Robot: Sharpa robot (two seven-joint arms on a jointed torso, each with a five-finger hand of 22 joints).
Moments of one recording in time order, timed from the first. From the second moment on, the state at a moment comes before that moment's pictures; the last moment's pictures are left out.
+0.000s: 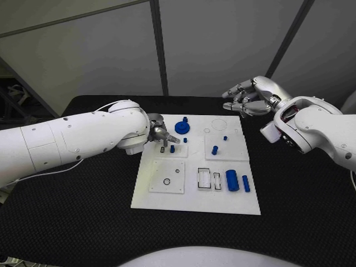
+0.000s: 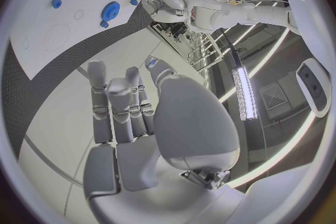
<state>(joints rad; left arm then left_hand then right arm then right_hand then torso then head) 1.29 -0.69 -0.08 1.40 -1.04 0.04 -0.62 0.94 -0.13 0.21 0.18 0.21 0.99 0.03 0.65 0.49 1.33 -0.04 1.12 0.99 1.46 -0.09 1.41 1.31 0.07 1.43 0.02 1.40 1.31 1.25 -0.80 0.04 1.46 -0.90 -0.33 0.10 1.41 -0.11 0.18 0.12 0.36 0.92 0.17 0.19 0.07 0.99 0.08 0.85 0.71 1.39 0.01 1.06 0.95 0.15 1.02 0.11 1.02 0.80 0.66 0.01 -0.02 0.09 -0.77</state>
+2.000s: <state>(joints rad) 1.32 -0.51 -0.02 0.95 -1.06 0.31 -0.57 1.13 -0.06 0.00 0.25 0.21 0.94 0.08 0.50 0.36 1.19 0.01 0.99 0.79 1.47 -0.06 1.39 1.31 0.07 1.38 0.06 1.31 1.24 1.25 -0.78 0.04 1.44 -0.90 -0.32 0.10 1.41 -0.11 0.18 0.12 0.36 0.92 0.17 0.19 0.07 0.99 0.08 0.85 0.71 1.39 0.01 1.06 0.95 0.15 1.02 0.11 1.02 0.80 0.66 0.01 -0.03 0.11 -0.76</state>
